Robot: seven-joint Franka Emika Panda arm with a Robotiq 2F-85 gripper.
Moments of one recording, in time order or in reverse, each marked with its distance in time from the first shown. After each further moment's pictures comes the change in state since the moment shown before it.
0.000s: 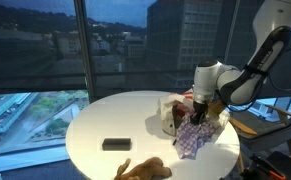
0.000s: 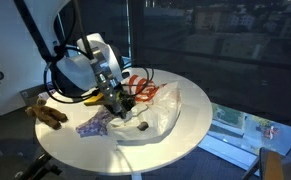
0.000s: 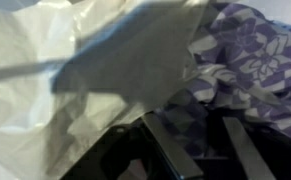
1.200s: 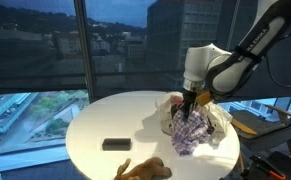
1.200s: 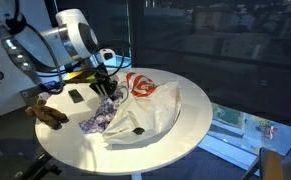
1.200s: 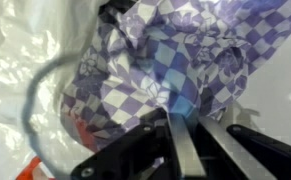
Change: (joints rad) arm 0.162 -0.203 0.046 -0.048 0.479 -0.018 -0.150
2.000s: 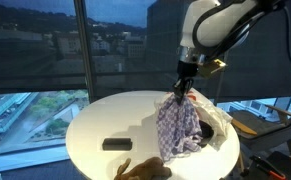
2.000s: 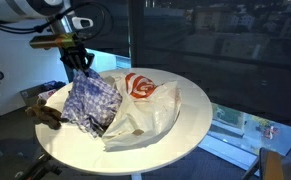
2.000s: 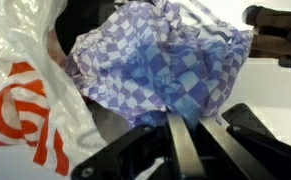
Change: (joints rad) arm 0.390 -0.328 -0.180 0.011 0.606 -0.268 -0.546
